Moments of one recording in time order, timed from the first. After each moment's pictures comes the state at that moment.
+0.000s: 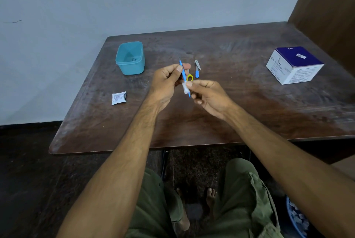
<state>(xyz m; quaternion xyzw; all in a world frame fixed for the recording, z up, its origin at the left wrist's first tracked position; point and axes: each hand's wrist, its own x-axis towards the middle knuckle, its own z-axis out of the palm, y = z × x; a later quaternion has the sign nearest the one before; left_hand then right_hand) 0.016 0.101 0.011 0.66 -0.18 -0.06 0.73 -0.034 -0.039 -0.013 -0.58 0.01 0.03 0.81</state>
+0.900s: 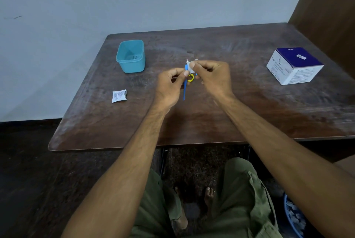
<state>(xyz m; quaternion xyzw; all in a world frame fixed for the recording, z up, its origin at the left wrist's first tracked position) 0.003 0.094 0.004 0.74 -0.16 0.03 0.66 -0.023 -0.032 0.022 -0.72 0.03 -0.24 0.65</state>
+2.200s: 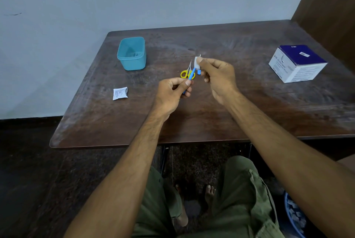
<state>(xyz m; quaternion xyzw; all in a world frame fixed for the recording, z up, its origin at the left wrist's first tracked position) -0.010 0.102 -0.014 0.71 -0.13 -0.04 0.69 -0.017 -0.038 0.014 -0.63 0.11 -0.18 0.75</state>
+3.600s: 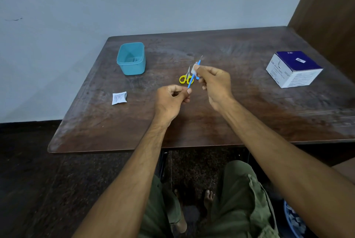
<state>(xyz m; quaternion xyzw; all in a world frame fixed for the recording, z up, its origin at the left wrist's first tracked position) -0.016 0.096 -0.015 0.74 -0.05 -0.01 0.67 -0.021 -0.031 0.015 -0.64 0.13 -0.17 0.74</state>
